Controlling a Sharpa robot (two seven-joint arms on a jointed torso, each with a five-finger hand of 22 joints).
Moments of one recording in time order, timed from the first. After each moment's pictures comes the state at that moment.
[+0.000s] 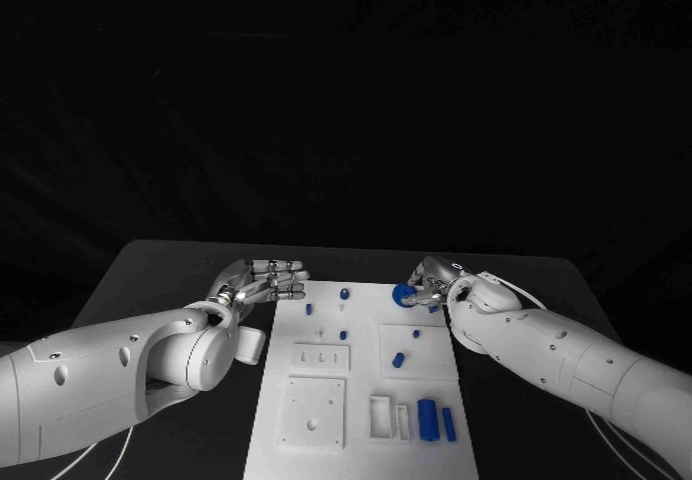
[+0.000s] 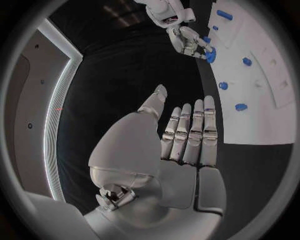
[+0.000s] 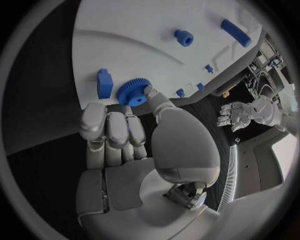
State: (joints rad) left arm 1.35 -0.81 -0.22 1.49 0.01 -0.45 0.39; left_hand 1.37 -0.02 0.07 -0.09 0.06 0.95 0.15 0.06 0.06 1.03 0.15 0.05 0.06 1.08 0.14 0.06 0.07 0.11 1.00 0.13 0.19 0.08; right arm 1.10 -0.46 0.22 0.88 -1.60 -0.29 -0.21; right_hand 1.27 -0.16 0.26 -0.08 0.24 1.06 0.10 0.06 0.06 1.39 0.00 1.20 1.31 1.46 -0.06 1.14 1.21 0.08 1.47 -0.09 0.94 1.31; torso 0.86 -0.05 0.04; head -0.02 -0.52
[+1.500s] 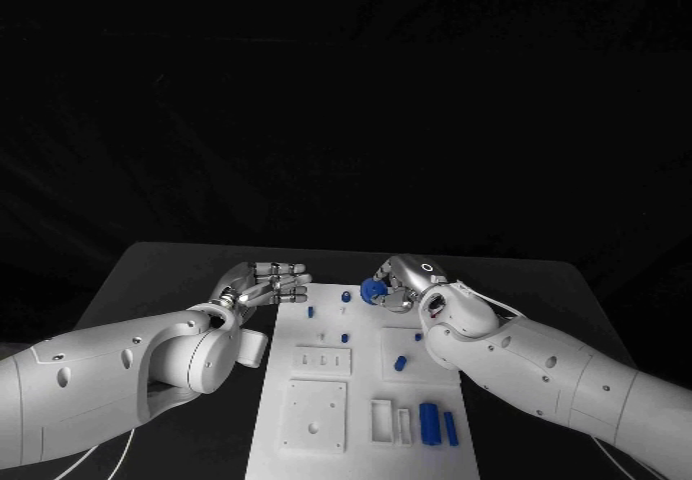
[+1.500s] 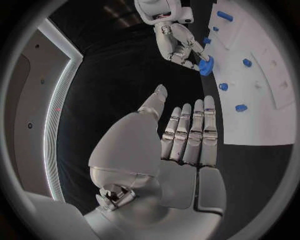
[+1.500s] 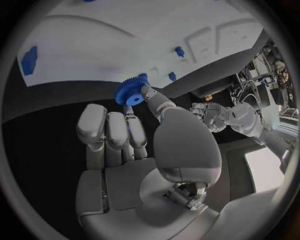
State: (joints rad) left arm 1.35 -0.82 -0.22 1.49 0.01 -0.45 0.39; left_hand 1.37 -0.02 0.07 -0.09 0.06 0.95 0.15 0.06 0.06 1.03 0.15 0.05 0.06 1.08 0.14 0.06 0.07 0.11 1.00 0.13 0.19 0.08; right arm 1.08 -0.47 0.20 1.14 -1.80 -0.45 -0.27; right_hand 1.25 -0.15 0.40 -0.11 0.19 1.14 0.10 0.06 0.07 1.41 -0.02 1.21 1.31 1.47 -0.08 1.14 1.20 0.08 1.47 -0.10 0.99 1.31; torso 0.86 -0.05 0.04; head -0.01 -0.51
